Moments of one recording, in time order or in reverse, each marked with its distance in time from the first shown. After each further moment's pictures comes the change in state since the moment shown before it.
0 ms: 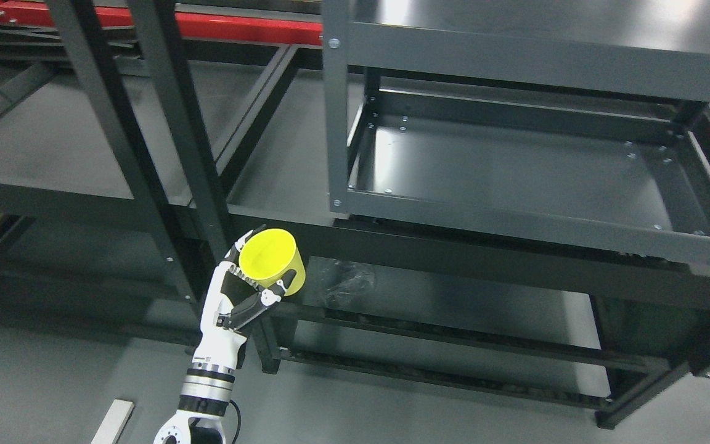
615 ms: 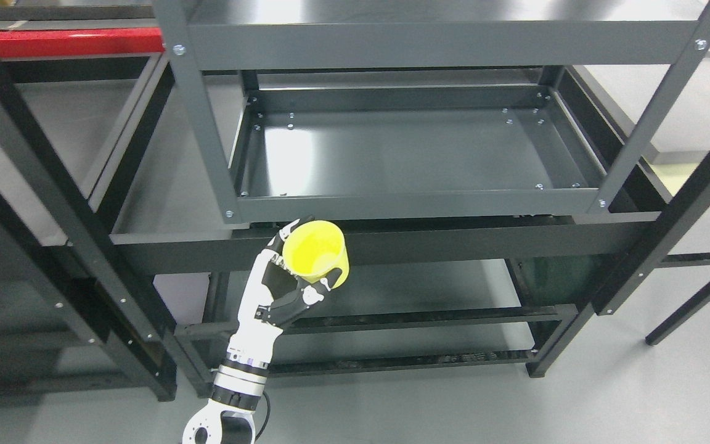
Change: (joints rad) left arm -0.057 0.000 -0.126 -0.020 -0.035 -0.042 -0.001; right arm 0.000 0.000 0.000 0.000 0.000 0.000 -0.002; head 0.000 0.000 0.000
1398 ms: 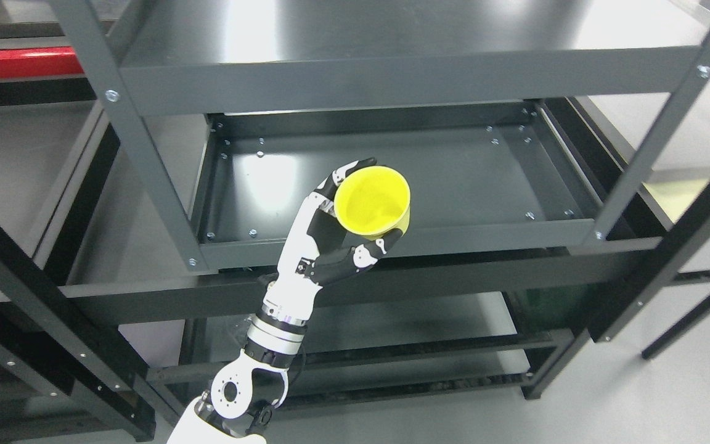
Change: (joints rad) left arm -0.177 0.000 -0.130 -0.096 -0.018 -0.001 0.002; right arm 0.000 0.000 0.000 0.000 0.000 0.000 -0.001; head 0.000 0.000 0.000
